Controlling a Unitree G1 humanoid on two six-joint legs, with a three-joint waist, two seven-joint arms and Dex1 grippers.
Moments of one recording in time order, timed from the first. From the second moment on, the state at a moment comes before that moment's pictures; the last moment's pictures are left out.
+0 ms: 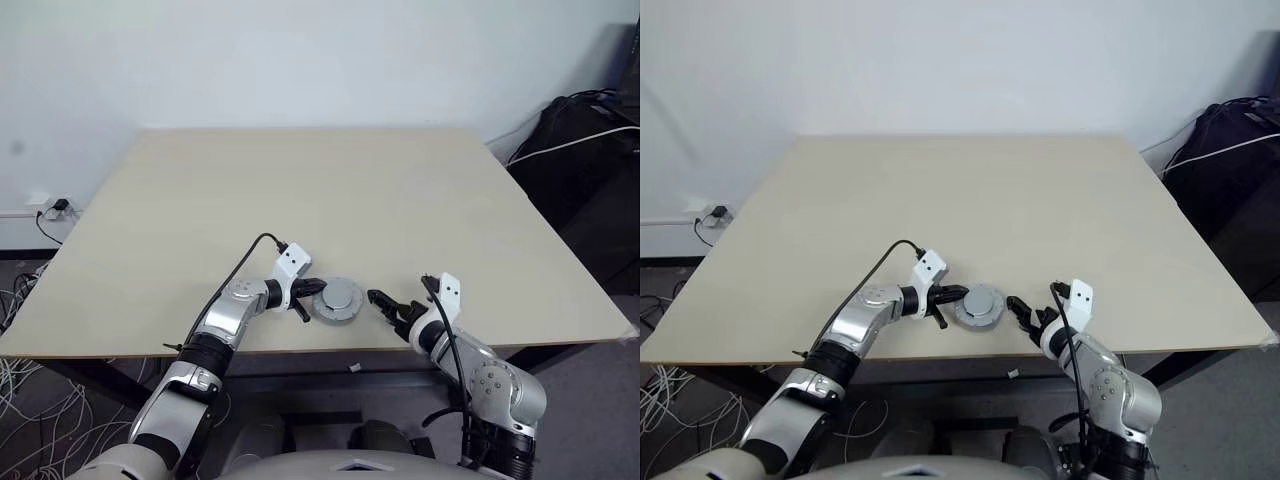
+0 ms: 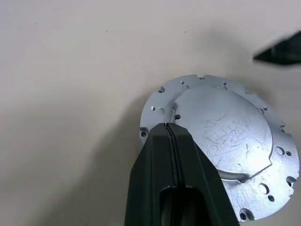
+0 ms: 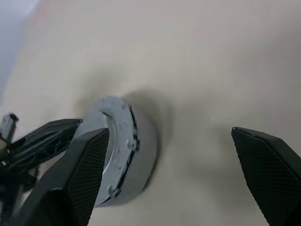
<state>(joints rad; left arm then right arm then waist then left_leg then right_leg) -0.45 0.16 -0.25 0.52 -0.05 0.29 -0.81 0.00 0.08 -0.41 -0.32 0.59 1.16 0.12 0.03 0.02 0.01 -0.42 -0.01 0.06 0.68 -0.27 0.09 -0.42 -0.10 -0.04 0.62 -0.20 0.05</state>
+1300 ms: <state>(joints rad) -0.45 0.17 -0.24 0.53 -0.05 0.29 -0.80 -0.17 0.10 -0.48 -0.07 0.89 1.29 -0.16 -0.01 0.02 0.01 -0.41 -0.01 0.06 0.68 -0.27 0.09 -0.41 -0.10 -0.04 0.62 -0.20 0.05</state>
